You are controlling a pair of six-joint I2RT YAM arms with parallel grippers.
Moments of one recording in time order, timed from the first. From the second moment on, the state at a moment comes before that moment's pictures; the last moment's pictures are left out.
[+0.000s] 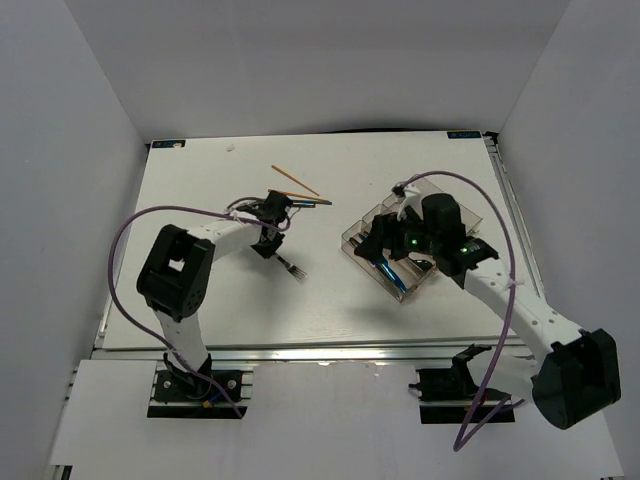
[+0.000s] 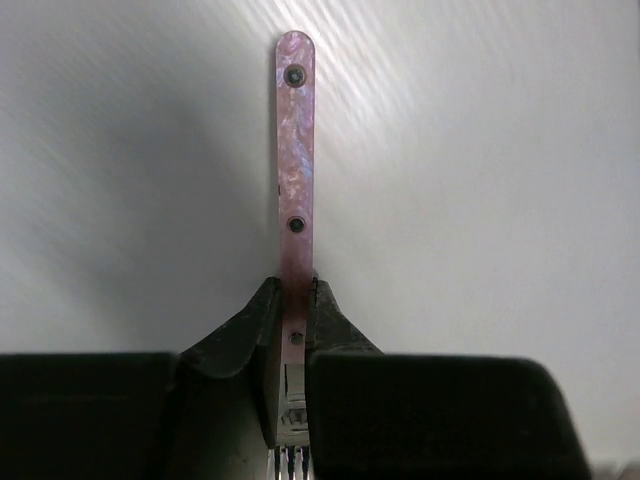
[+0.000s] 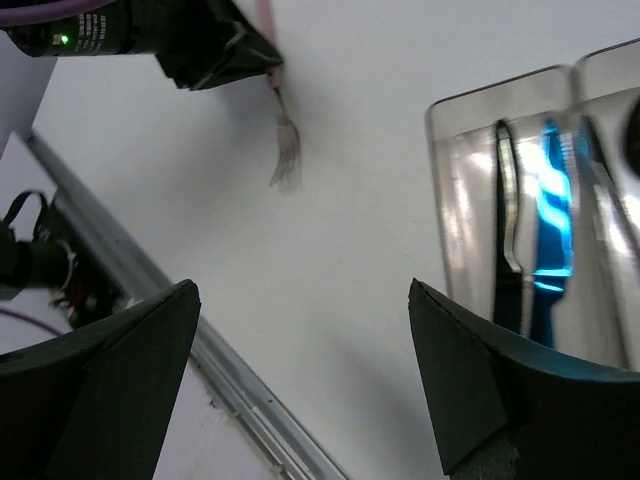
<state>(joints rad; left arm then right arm) -0.46 1.87 1.20 -0.60 -0.43 -1.36 0.45 1.11 0.86 -0.28 -0.44 0.29</state>
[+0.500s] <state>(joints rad) -0.83 1.34 0.76 -0.03 -0.19 -0.96 0.59 1.14 0.68 0.09 -0.29 0.64</state>
